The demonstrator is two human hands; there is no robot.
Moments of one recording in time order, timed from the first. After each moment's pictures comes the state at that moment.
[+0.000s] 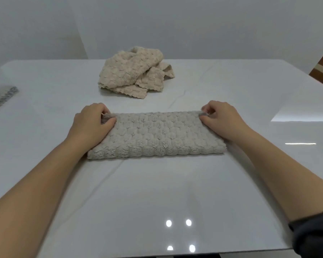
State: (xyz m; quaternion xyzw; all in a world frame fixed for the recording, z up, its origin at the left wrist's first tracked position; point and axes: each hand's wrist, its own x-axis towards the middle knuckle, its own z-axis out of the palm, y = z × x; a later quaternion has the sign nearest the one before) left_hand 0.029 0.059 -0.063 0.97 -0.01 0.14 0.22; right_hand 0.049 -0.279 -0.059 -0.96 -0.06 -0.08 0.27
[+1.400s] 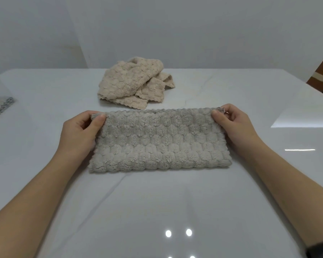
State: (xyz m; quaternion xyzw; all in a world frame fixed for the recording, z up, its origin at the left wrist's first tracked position) left_hand 0.020 0.054 -0.057 0.78 0.00 0.22 0.58; right_hand 0.045 -0.283 -0.059 -0.67 -0.04 -0.06 0.74
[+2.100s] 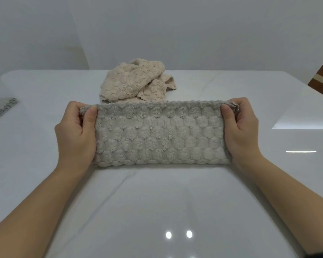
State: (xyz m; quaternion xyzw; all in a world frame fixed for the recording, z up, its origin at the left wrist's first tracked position) left_hand 0.007 0.047 -0.049 0.81 -0.01 0.38 0.45; right_hand 0.034 -0.266 -0.057 -0.77 -0.09 -0.33 0.53
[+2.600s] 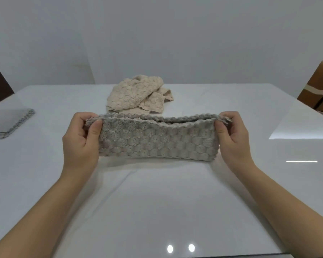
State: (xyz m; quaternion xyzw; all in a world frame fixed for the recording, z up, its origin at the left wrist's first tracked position) left_hand -0.034 0.043 -0.031 0.77 -0.07 0.40 0.49; right_hand -0.006 -0.271 -0.047 -0.75 -0.14 -0.31 0.56
